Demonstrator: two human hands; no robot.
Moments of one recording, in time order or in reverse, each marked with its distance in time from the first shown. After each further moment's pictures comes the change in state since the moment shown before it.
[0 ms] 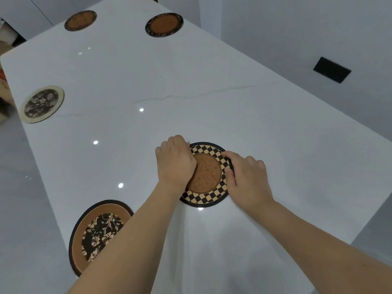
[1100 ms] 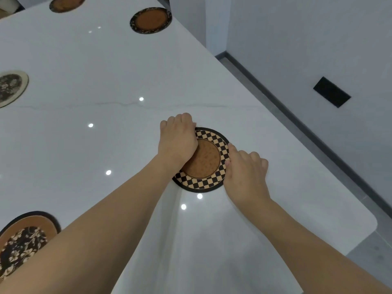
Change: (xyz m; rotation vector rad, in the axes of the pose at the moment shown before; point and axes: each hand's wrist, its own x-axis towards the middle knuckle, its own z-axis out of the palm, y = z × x) left_hand 0.100 0.117 0.044 0.042 -0.038 0.077; right_hand 0.085 0.103 -0.055 -0.191 -0.074 0.033
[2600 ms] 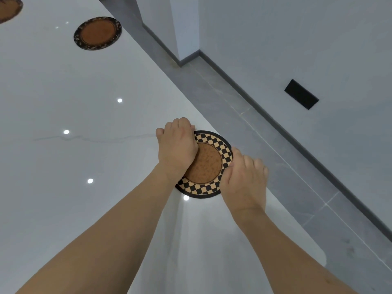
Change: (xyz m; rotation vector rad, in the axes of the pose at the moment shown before) left_hand 0.087 0.106 0.041 -0.077 -0.035 -0.089; right_hand 0.064 0.084 -0.035 -0.055 0.155 0.225
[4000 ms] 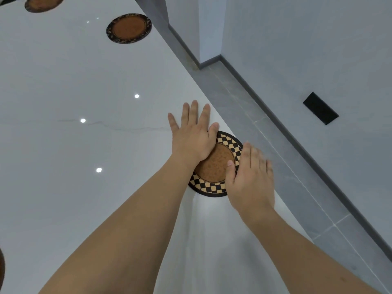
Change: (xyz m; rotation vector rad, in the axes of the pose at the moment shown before) left_hand 0.008 -0.001 0.002 0.005 -0.189 -0.016; right_hand 0.007 0.006 0.007 -0.070 -0.134 -0.160
